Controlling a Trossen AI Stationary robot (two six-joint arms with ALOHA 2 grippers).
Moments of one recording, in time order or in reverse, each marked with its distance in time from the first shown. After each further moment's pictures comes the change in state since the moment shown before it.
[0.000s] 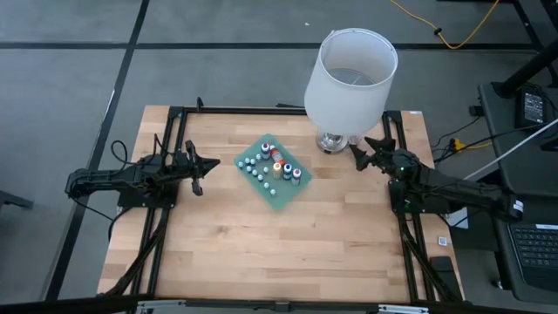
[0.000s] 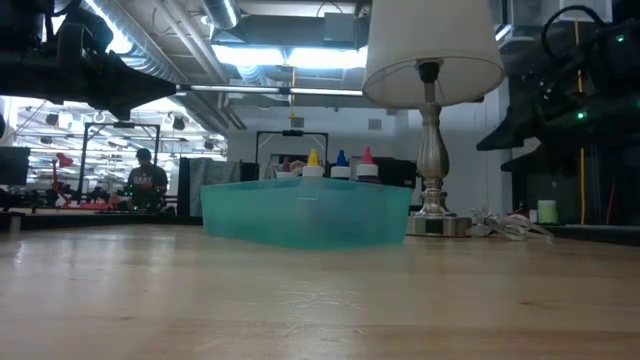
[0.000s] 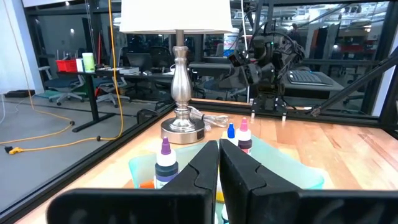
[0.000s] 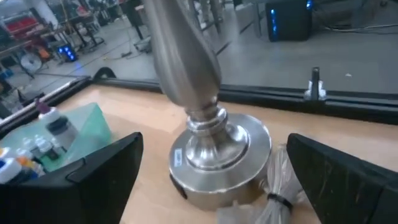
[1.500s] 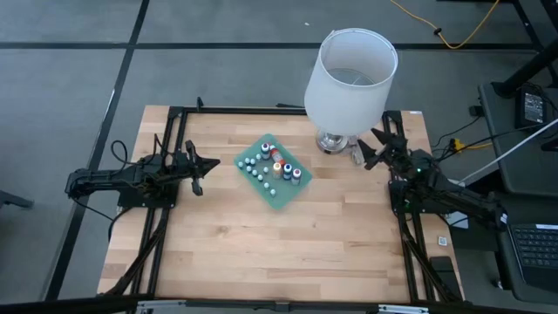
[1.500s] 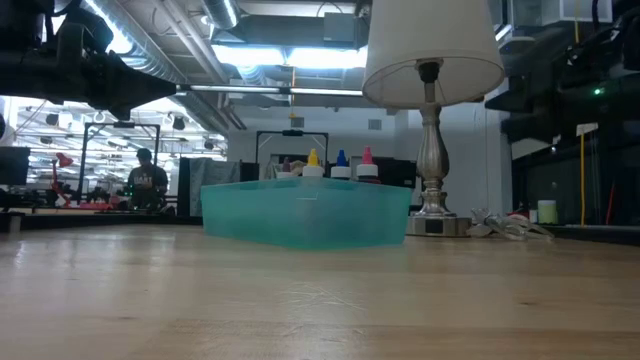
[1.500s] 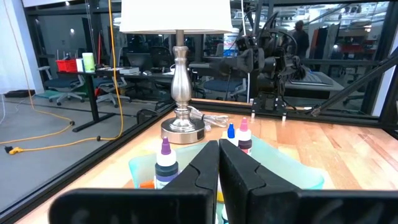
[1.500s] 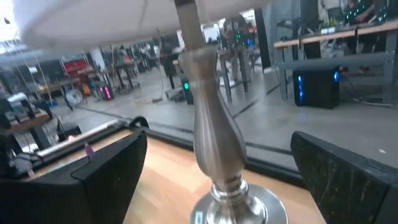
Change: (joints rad) left arm 0.000 0.000 0.000 0.000 0.000 0.000; right arm -0.054 -0.302 0.000 -0.011 -0.098 -0.223
